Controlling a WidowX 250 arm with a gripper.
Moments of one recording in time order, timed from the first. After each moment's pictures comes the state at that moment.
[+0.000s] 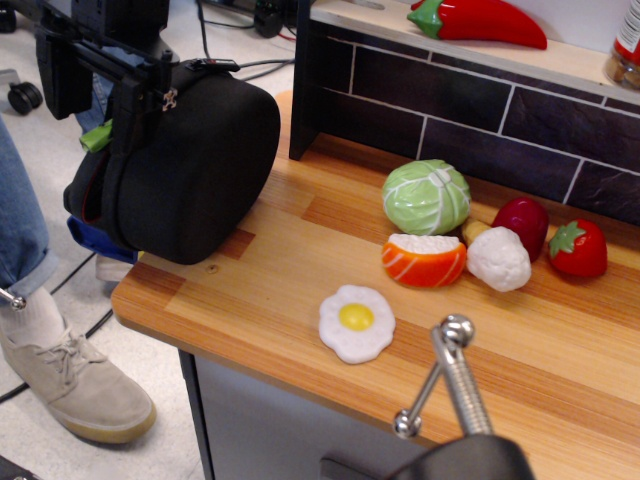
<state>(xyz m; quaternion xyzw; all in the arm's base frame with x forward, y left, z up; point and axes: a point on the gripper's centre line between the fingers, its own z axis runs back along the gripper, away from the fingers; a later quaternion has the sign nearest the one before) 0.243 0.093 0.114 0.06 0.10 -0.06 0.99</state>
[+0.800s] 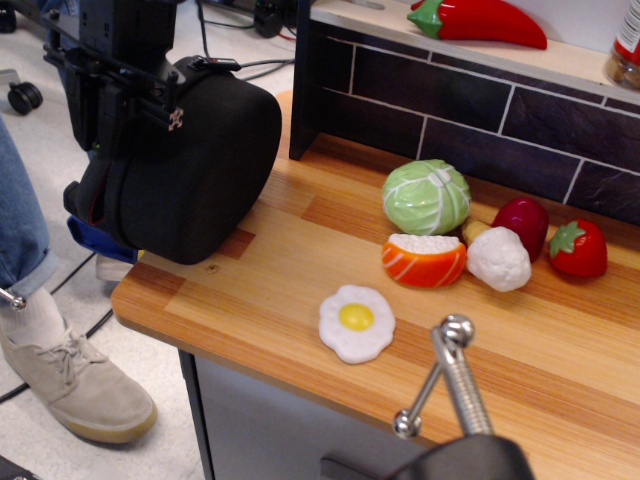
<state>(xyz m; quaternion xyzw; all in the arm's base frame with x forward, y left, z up) 0.242 0.086 0.105 0.04 0.10 -0.06 0.99</state>
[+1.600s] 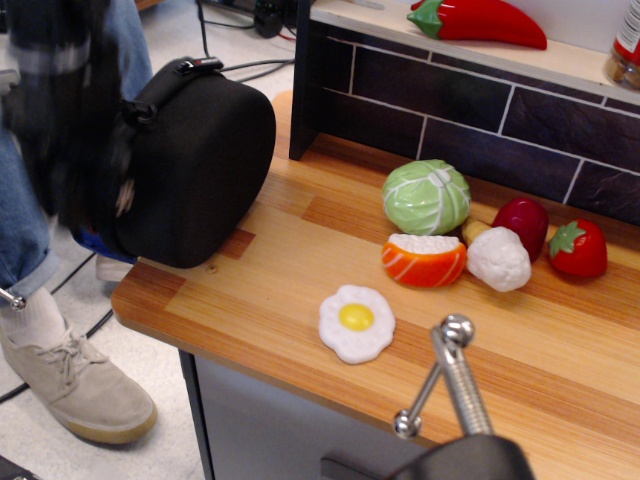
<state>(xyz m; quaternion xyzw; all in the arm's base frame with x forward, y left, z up) 0.197 0.105 0.061 0.03 0.08 -0.05 0.99</state>
